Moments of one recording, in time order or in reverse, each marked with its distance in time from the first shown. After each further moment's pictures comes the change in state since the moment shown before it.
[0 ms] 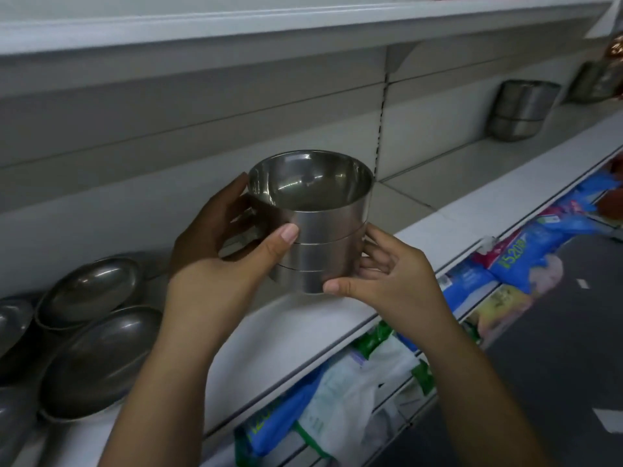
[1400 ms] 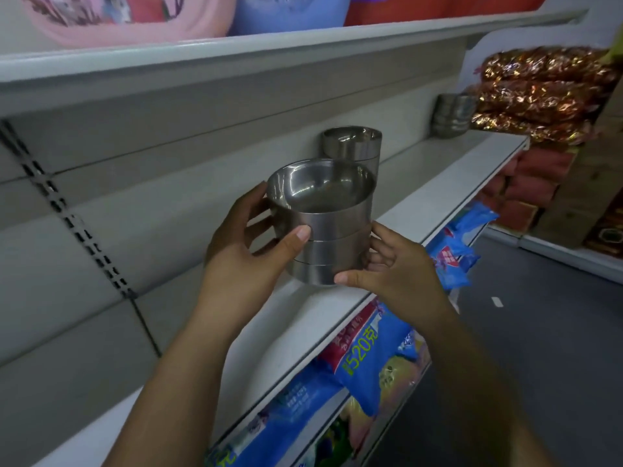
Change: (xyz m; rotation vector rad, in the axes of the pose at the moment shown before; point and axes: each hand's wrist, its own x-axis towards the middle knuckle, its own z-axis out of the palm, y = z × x) left_hand 0.172 0.009 0.505 -0.139 -0.242 -0.001; right_hand 0.190 0.085 -0.471 -0.074 0.198 -0.053
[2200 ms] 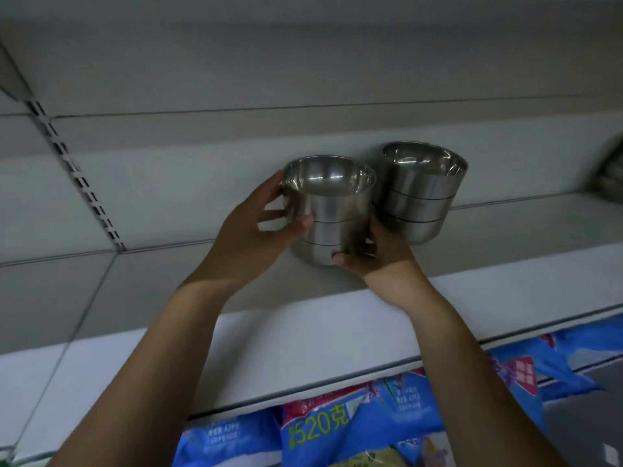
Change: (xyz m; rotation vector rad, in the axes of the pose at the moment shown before) left_hand 0.108 -0.070 0.076 0.345 0.296 -0.181; right_hand 0.214 0.109 -0.033 -0.146 -0.513 -0.063
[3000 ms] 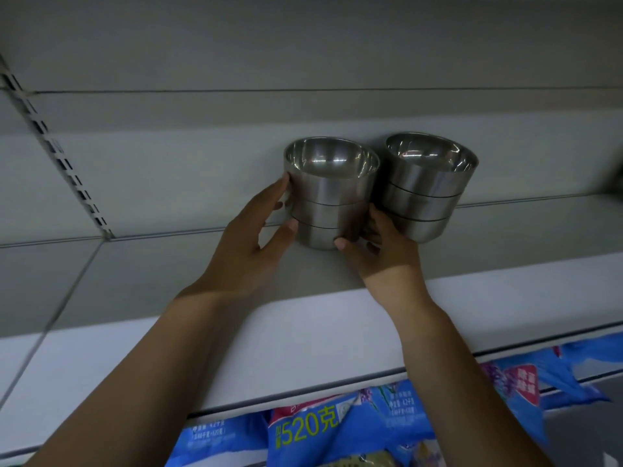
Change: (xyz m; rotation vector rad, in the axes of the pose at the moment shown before) left_hand 0.002 -0.047 0.023 0.221 0.052 0.165; right_hand 0.003 0.013 0.004 -0.089 0.223 -0.058
